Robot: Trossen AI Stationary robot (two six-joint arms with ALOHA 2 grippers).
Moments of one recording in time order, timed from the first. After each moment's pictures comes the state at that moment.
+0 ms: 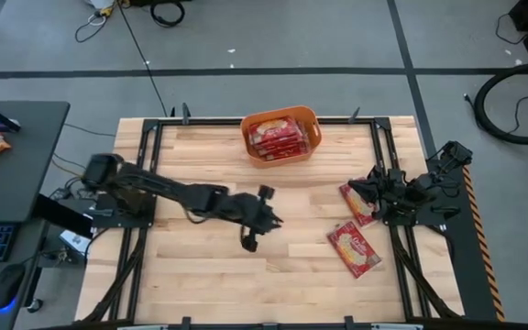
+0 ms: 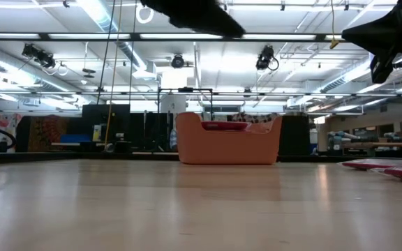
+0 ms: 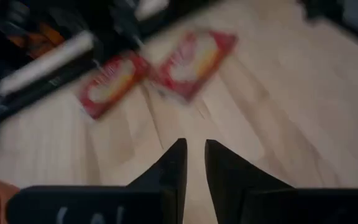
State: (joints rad) left arm -0.21 1.69 1.21 -0.06 -0.12 0.34; right arm 0.66 0.03 0.01 0.33 0.91 0.21
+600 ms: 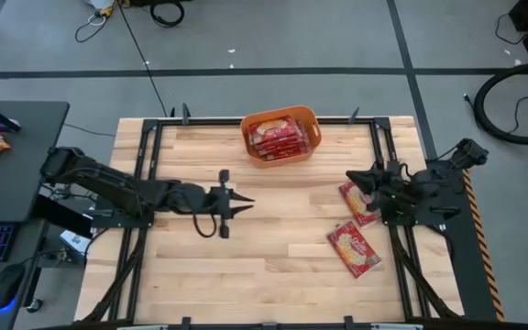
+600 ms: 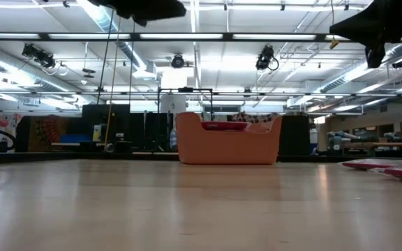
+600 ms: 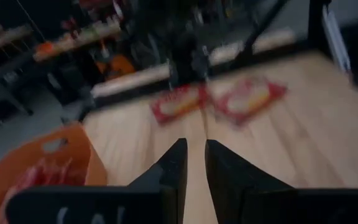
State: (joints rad) left arm -0.25 1.26 0.76 0.27 -0.35 0.22; right arm 0.55 0.21 0.20 0.15 0.91 0.27
